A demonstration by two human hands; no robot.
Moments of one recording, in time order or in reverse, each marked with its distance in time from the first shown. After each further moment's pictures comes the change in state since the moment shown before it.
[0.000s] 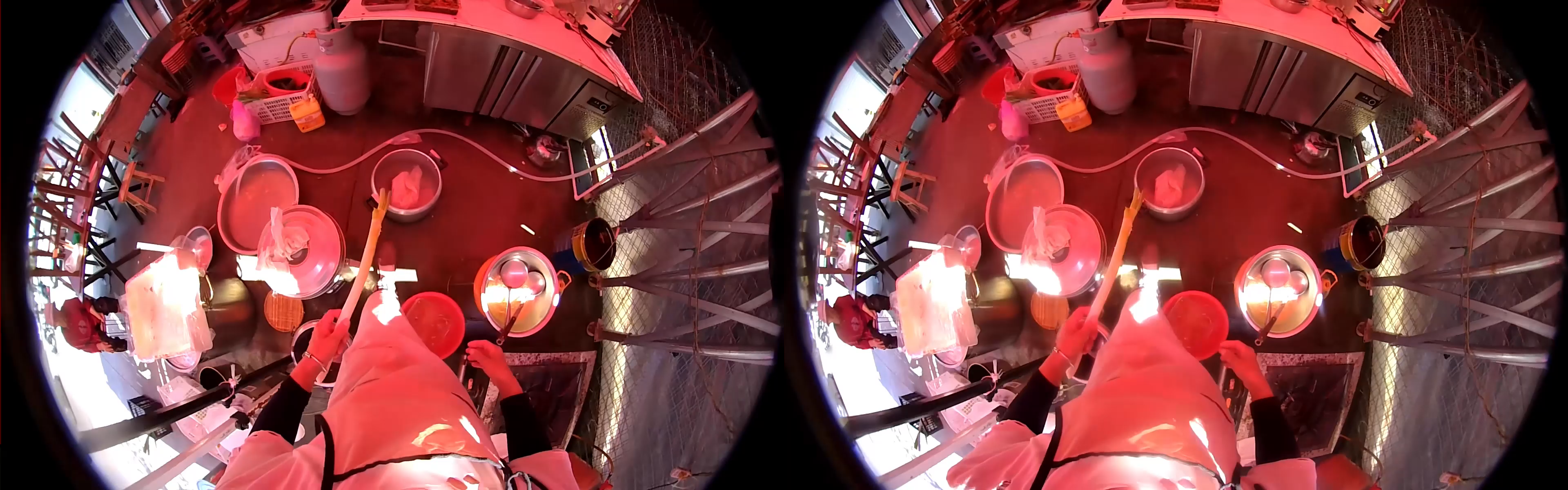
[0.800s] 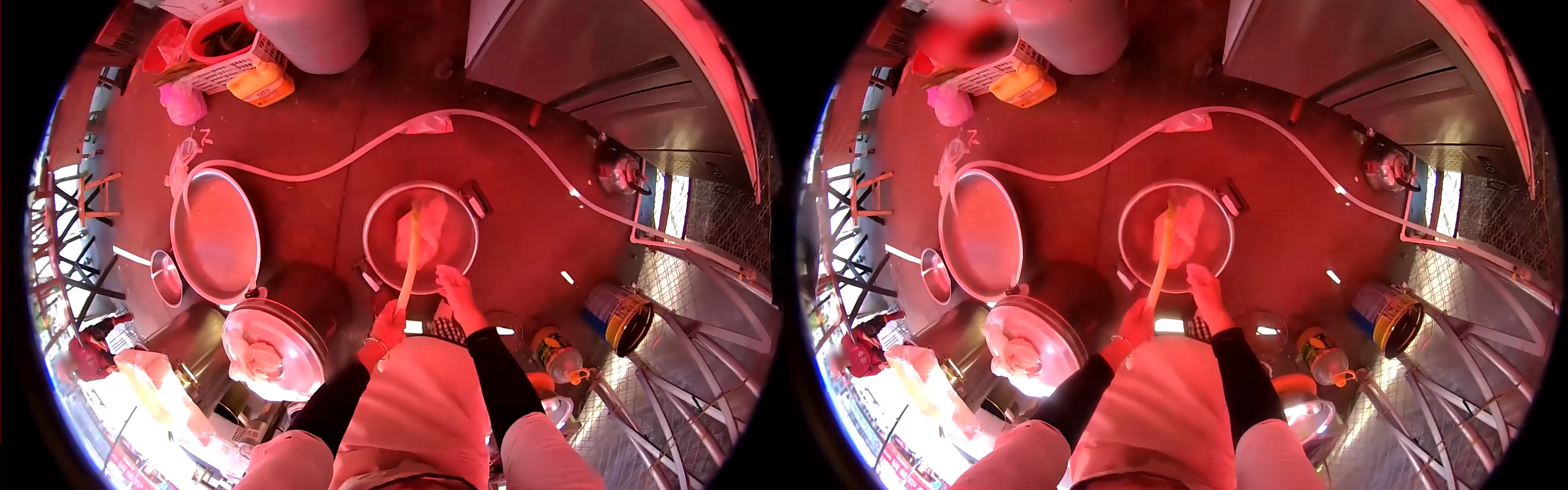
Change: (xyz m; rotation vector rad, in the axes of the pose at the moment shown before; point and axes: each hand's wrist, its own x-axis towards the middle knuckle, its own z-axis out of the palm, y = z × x) left_hand 0.492 0.004 0.096 0.091 0.004 -0.412; right_hand 0.576 -0.166 0.075 0.012 0.020 0.145
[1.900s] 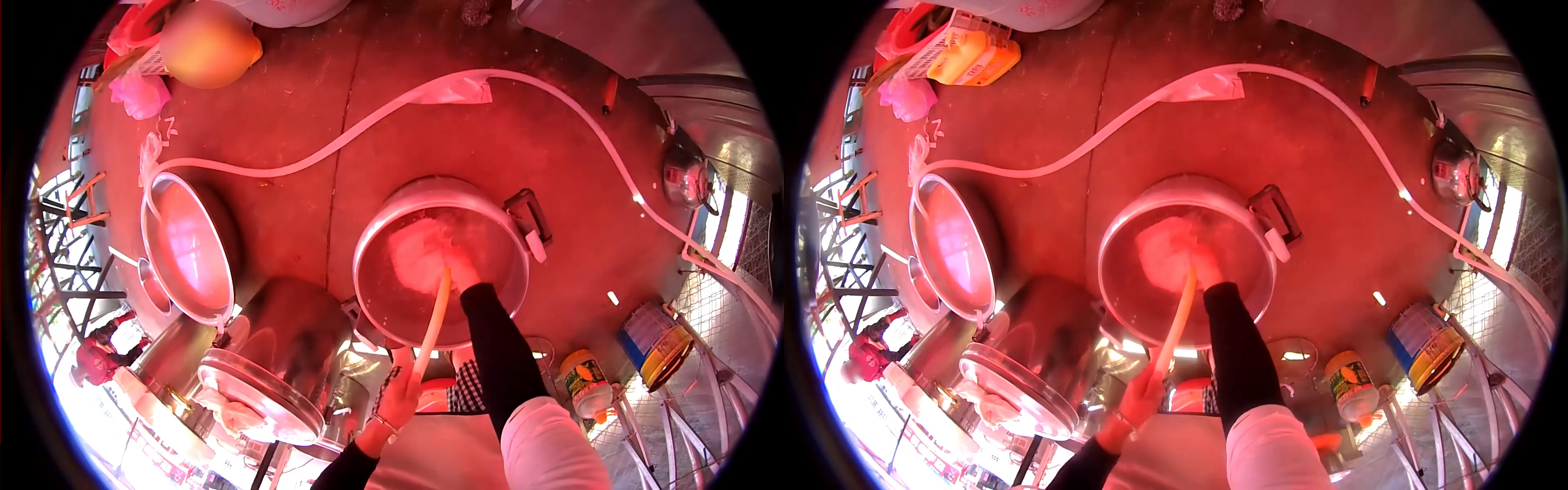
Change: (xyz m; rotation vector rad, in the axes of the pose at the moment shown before) left_hand 0.054 -0.061 0.015 0.098 -0.063 0.172; right_hand 0.230 0.088 0.007 0.317 -0.223 0.237
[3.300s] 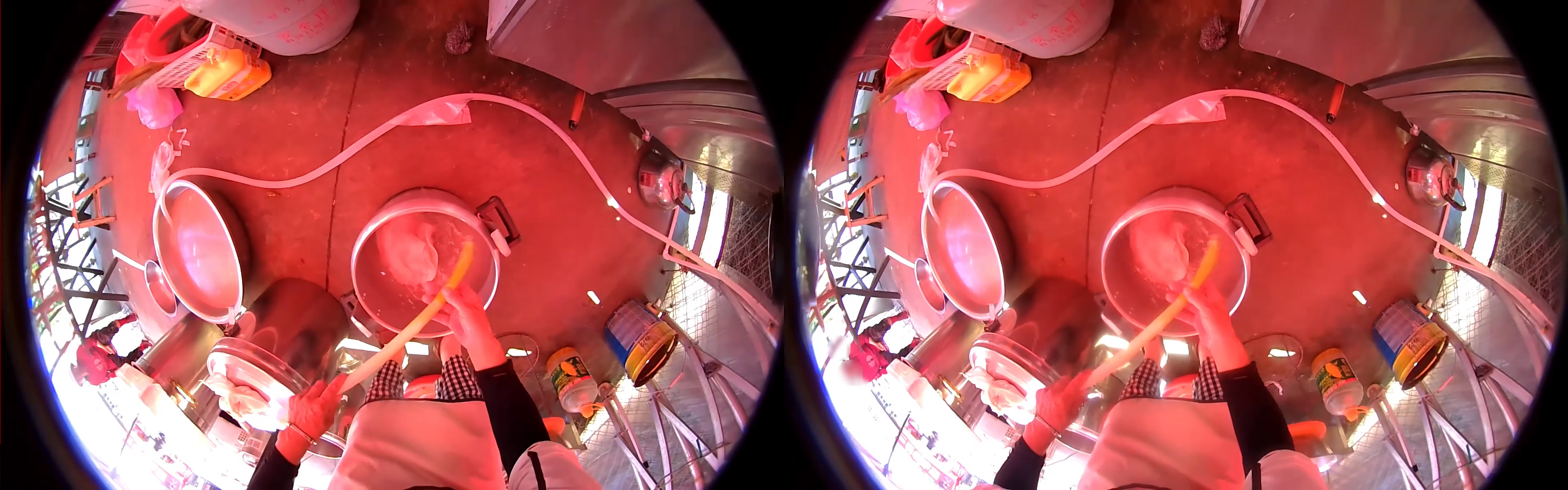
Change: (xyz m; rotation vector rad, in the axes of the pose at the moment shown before) left_hand -0.092 0.133 -0.121 1.045 0.020 0.143; right_hand -0.181 -0.096 0.066 0.284 0.026 -0.006
